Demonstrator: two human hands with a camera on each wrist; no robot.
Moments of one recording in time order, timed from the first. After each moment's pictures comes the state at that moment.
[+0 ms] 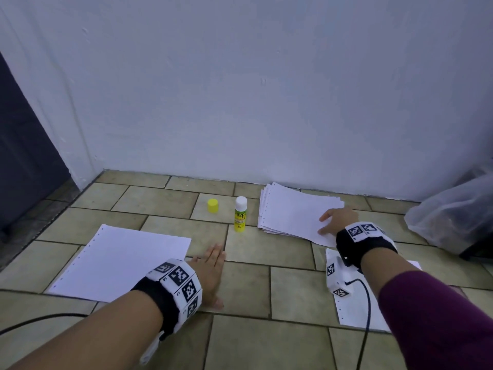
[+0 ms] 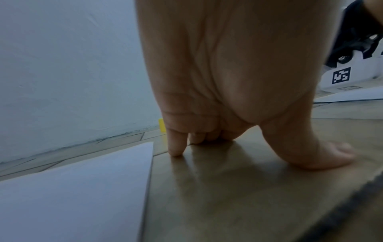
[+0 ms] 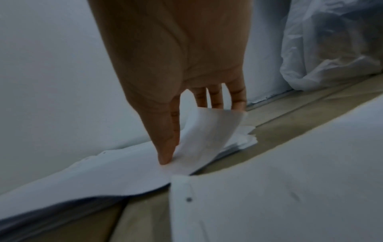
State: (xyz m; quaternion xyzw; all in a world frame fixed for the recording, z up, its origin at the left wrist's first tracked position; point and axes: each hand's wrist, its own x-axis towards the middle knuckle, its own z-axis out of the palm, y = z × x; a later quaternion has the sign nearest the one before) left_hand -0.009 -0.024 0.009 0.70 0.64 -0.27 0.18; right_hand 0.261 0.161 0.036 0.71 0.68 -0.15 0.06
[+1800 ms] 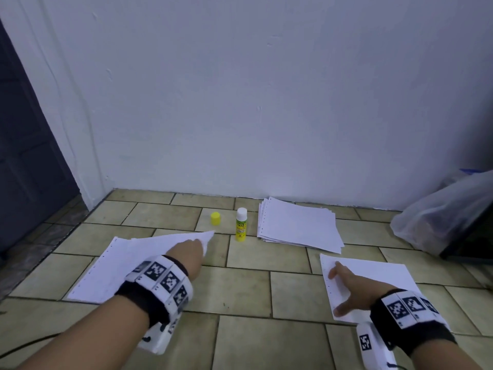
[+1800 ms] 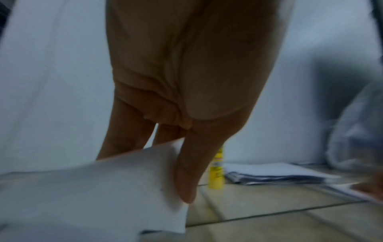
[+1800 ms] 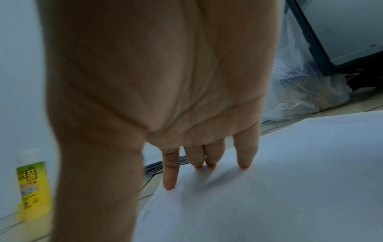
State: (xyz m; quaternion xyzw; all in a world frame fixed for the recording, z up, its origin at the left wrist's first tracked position) left_hand -0.037 -0.036 0.070 0.64 0.75 -0.09 0.12; right_hand 0.303 0.017 0.053 0.59 0.75 -0.25 0.17
